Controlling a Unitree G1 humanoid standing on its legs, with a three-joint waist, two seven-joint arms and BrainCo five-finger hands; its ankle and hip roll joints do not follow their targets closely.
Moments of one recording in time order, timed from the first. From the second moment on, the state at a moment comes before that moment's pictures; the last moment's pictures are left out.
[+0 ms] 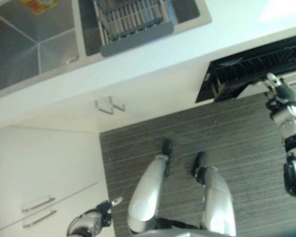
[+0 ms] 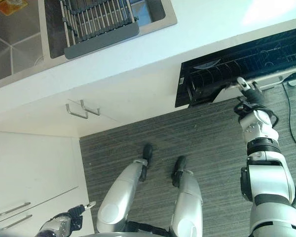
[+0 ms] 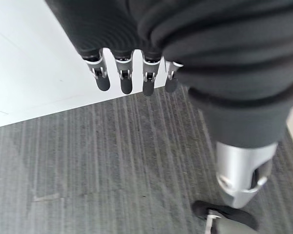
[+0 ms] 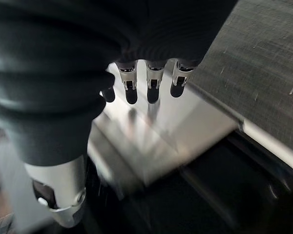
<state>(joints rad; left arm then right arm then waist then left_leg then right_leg) -0.04 0.32 -0.15 1.01 -0.33 0.21 0.02 -0.88 -0.68 0.00 1.01 0.93 0.04 -0.03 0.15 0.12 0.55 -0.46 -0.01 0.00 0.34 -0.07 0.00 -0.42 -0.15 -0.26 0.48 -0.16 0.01</state>
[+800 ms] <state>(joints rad) -0.05 0.49 -0.08 1.03 -0.32 0.22 -0.02 -0.96 -0.75 0.23 1.17 0.89 0.09 -0.01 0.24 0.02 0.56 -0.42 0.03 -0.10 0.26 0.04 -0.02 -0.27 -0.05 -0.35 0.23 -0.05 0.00</state>
